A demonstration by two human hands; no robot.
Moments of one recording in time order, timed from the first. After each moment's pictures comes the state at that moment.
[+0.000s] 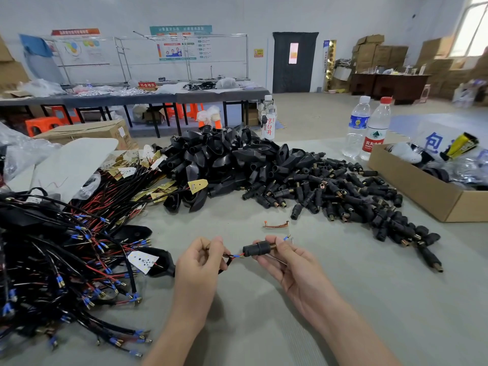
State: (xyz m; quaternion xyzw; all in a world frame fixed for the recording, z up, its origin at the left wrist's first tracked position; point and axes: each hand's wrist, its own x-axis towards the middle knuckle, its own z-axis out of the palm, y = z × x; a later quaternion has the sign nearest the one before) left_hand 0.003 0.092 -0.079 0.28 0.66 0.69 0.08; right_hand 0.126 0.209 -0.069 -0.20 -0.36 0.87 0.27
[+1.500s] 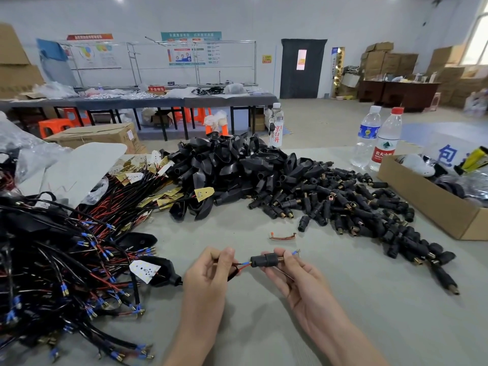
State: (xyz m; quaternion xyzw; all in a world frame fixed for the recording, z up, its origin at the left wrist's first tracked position) left_hand 0.010 0.093 -0.078 0.29 0.65 0.70 0.07; right_hand 0.120 0.211 -0.071 -0.22 -0.31 0.88 0.29
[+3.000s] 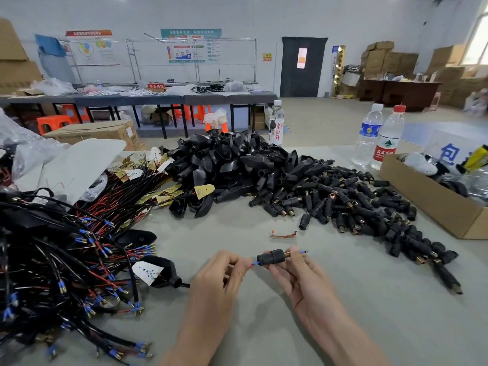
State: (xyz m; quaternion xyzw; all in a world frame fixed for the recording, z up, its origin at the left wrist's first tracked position) left_hand 0.004 0.095 -0.097 0.40 0.73 0.55 -0.03; right_hand 0.119 0.213 -0.075 -0.24 -0.32 0.86 0.32
